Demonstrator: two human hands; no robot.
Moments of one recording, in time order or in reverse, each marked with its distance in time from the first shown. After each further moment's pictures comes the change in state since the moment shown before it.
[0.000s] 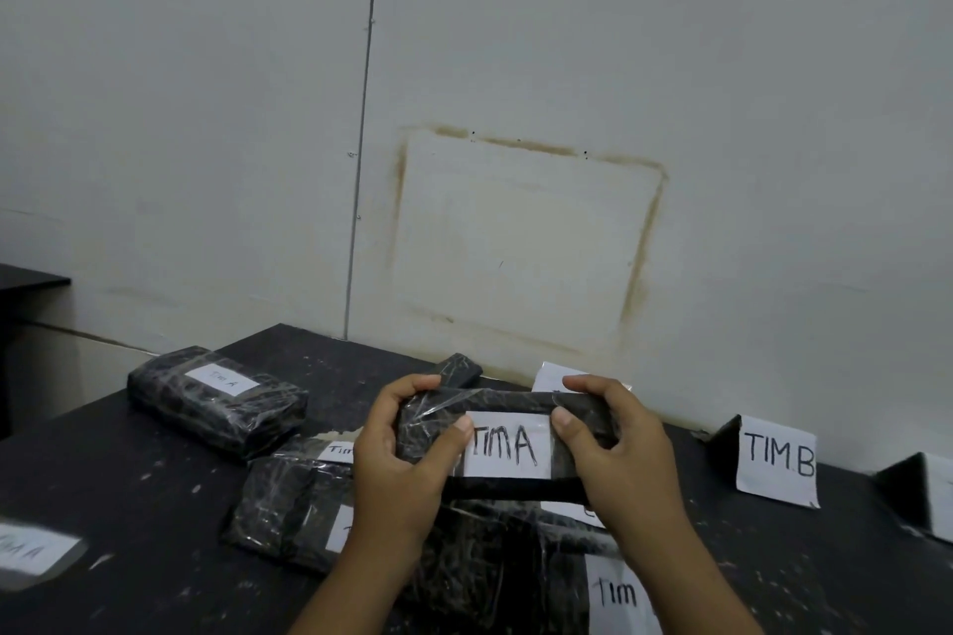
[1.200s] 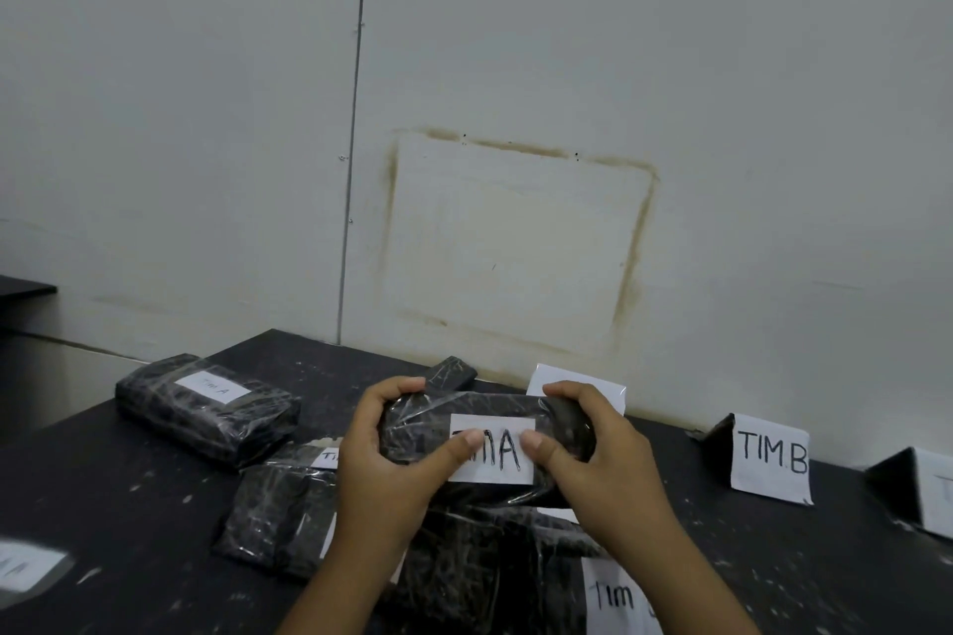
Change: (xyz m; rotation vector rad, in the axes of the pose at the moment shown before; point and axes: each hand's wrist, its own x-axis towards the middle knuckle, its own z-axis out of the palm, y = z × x) left_hand 0.003 0.004 -0.008 0.082 -0.037 0.067; right_hand -0.003 -0.003 -0.001 -0.160 -0.158 -0.045
